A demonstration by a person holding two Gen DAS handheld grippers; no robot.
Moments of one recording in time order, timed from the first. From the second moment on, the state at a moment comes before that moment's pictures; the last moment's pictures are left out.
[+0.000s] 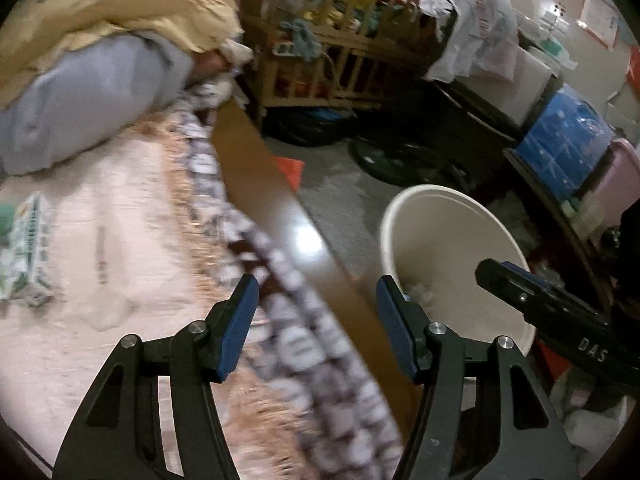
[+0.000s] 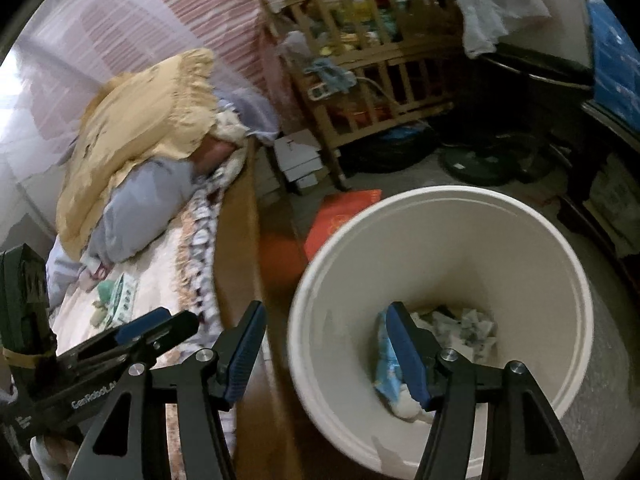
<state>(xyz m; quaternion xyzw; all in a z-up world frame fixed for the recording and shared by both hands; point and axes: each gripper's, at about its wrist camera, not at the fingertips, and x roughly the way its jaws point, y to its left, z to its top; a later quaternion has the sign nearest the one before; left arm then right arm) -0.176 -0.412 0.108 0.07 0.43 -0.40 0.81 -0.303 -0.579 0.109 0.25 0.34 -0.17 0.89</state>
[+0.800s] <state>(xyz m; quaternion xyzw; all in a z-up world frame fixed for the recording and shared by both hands) -0.114 -0.227 0.113 0.04 0.41 -0.24 0.88 -0.199 -0.433 0.117 0.17 0.38 -0.03 0.91</state>
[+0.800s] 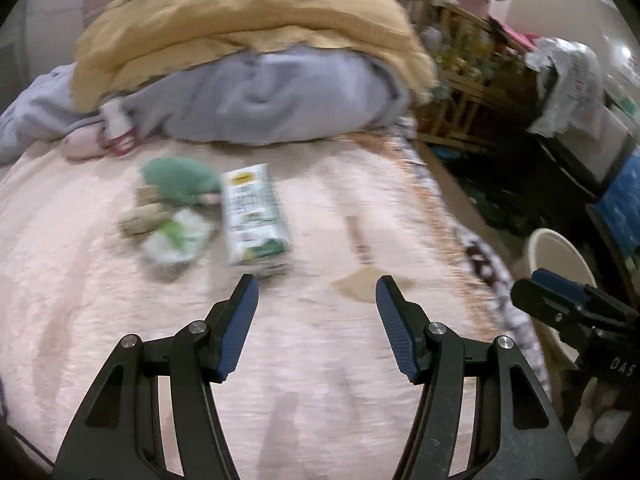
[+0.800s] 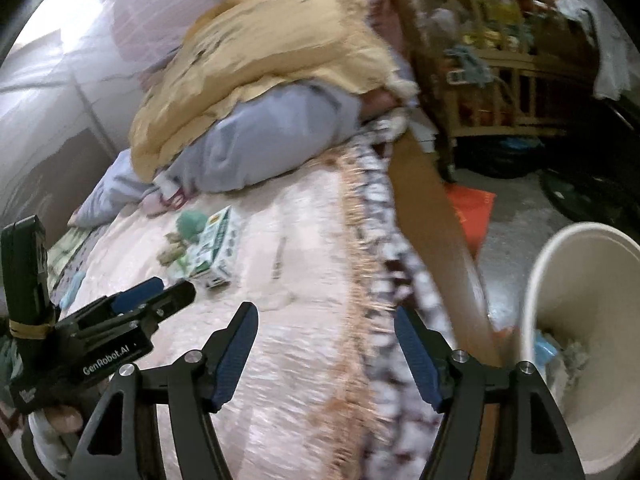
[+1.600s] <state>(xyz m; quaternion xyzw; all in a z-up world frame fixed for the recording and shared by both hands) -0.038 -0.107 0.081 -0.01 0.43 -0.15 0.89 -0.048 -0.311 0.091 0.08 0.44 0.08 0.89</state>
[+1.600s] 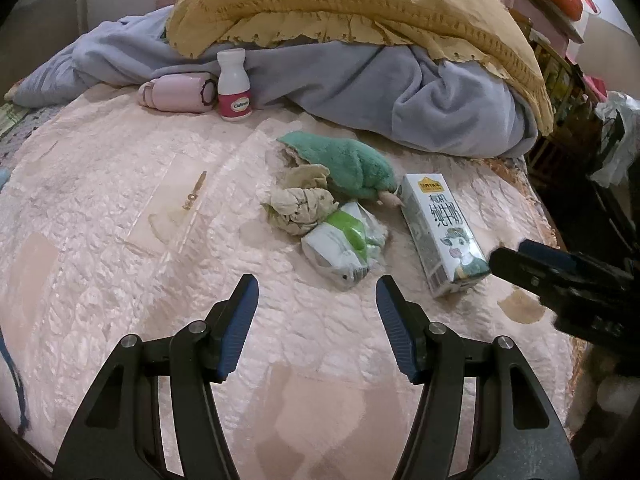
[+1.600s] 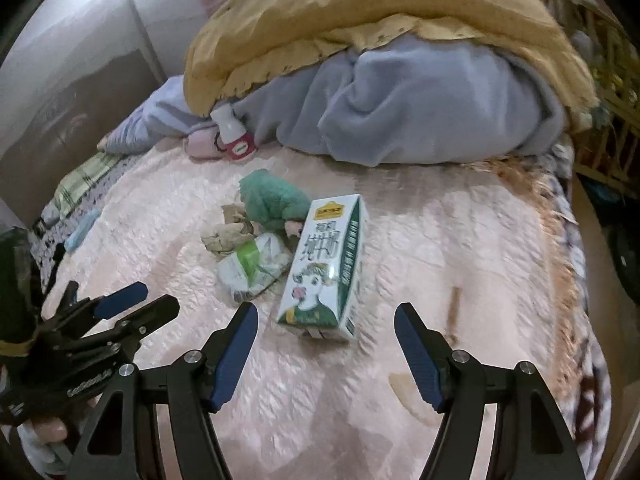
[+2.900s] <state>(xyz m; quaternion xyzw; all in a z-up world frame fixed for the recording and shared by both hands) 0.003 -0.152 0.044 0.02 0.48 -0.25 0.84 -0.041 -0.348 0.054 0.11 0.47 0.06 0.87</state>
